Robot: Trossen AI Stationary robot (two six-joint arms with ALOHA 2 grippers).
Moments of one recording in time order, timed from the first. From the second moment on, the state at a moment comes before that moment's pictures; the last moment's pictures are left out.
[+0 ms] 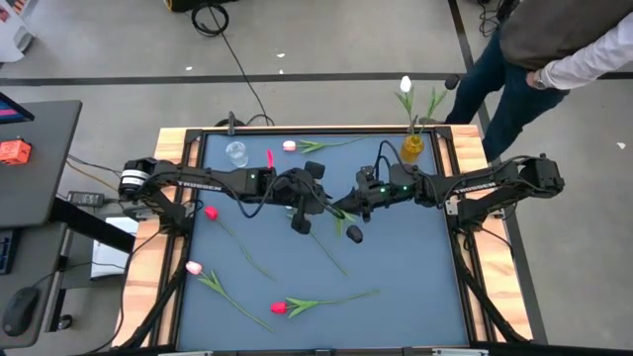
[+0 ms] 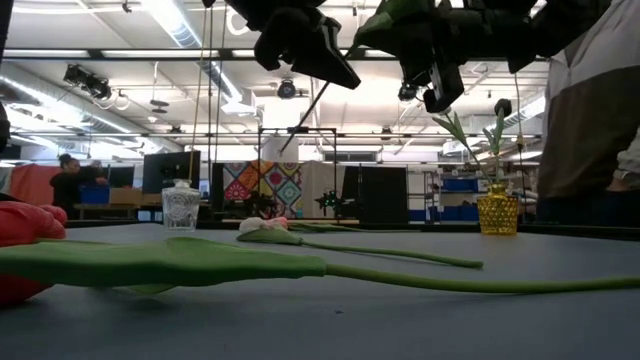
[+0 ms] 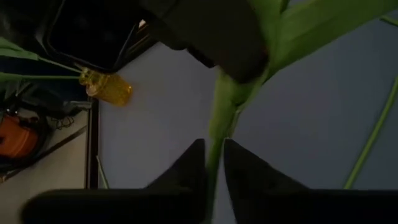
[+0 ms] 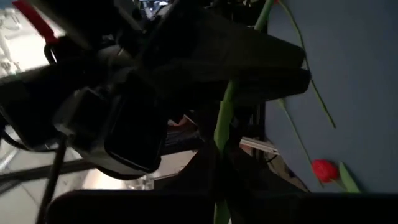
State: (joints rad) left arm -0.01 1.62 1.28 -0.29 -0.15 0.55; right arm -0.09 1.32 0.65 0.58 -0.27 1.69
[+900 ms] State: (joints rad) left arm 0.03 1.58 1.05 0.01 0.07 0.06; right arm -0.10 0.82 0.65 0.16 0.24 0.82
